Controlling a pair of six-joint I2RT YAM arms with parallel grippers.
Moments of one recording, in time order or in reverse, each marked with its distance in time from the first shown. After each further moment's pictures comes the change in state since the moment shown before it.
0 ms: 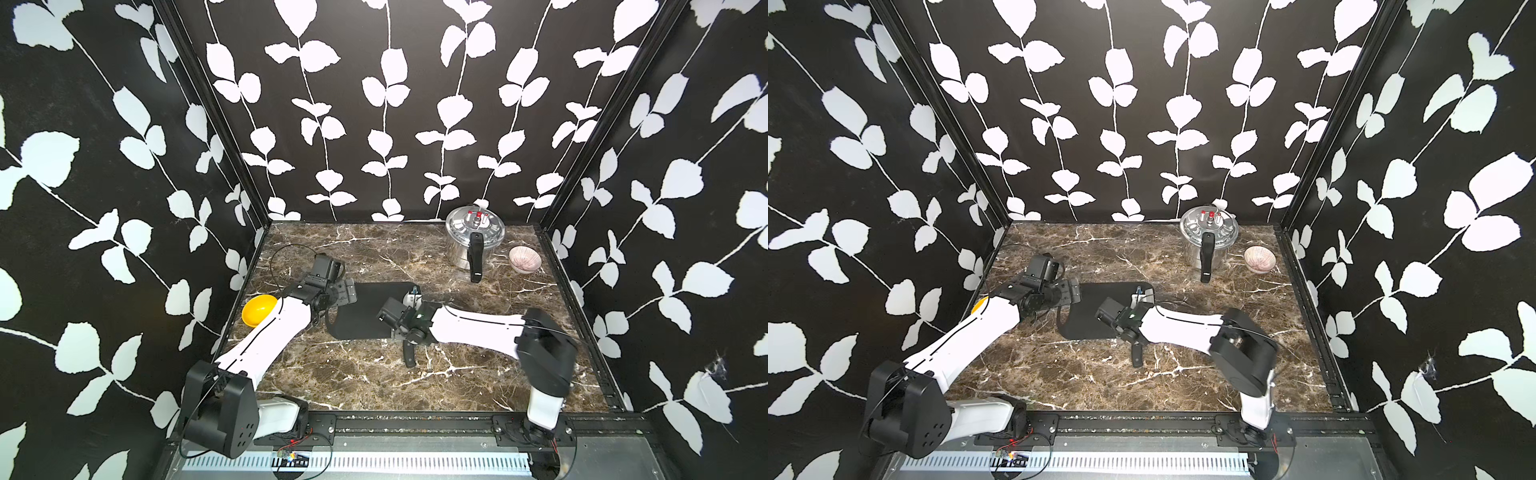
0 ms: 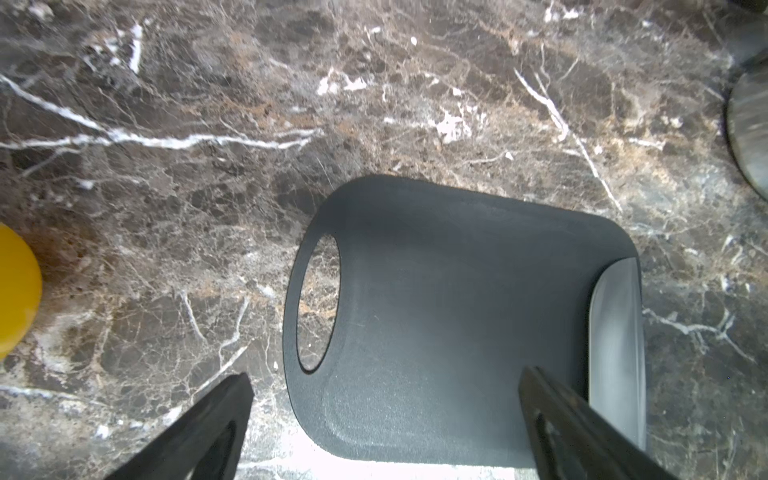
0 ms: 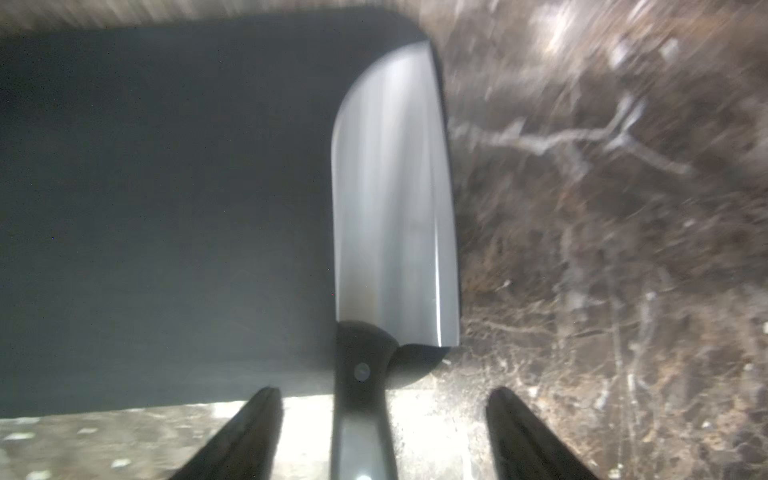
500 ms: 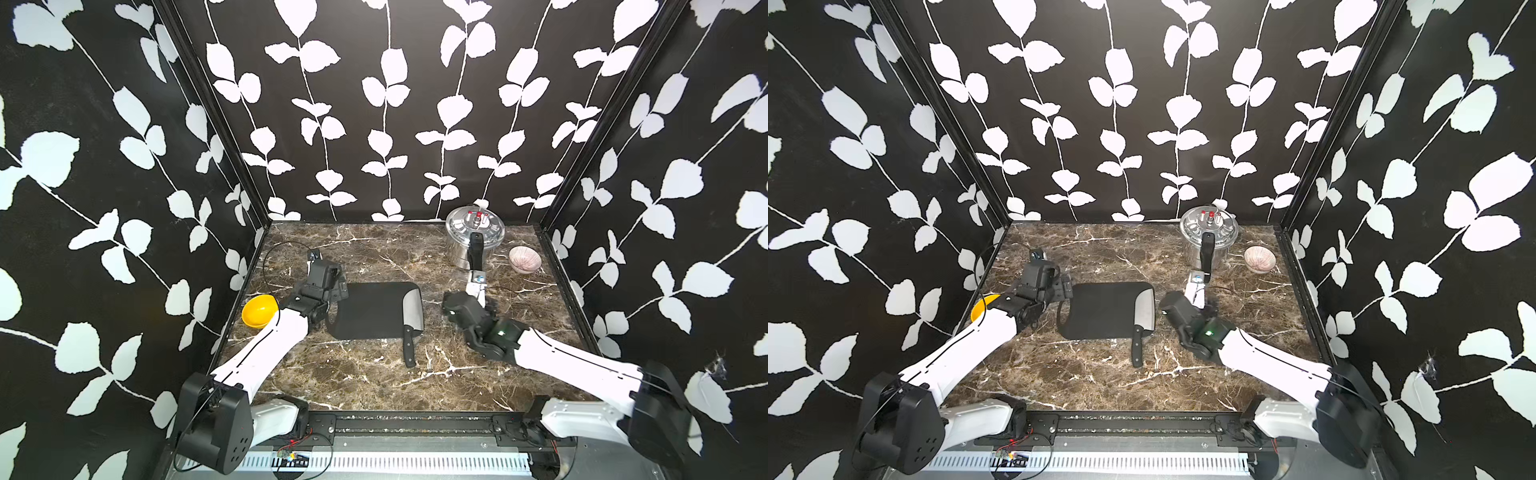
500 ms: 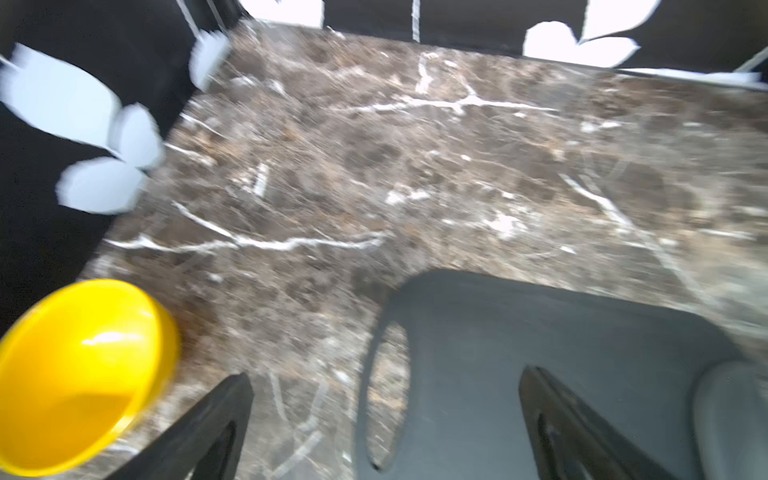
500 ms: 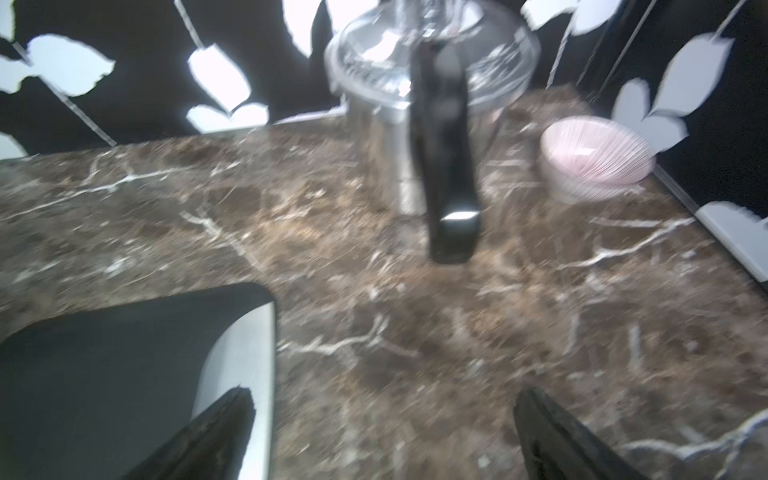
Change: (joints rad) left arm 0.006 -0.072 -0.155 0.282 -0.314 0.165; right arm -0.242 -0.593 -0.536 0.449 0.299 -0.410
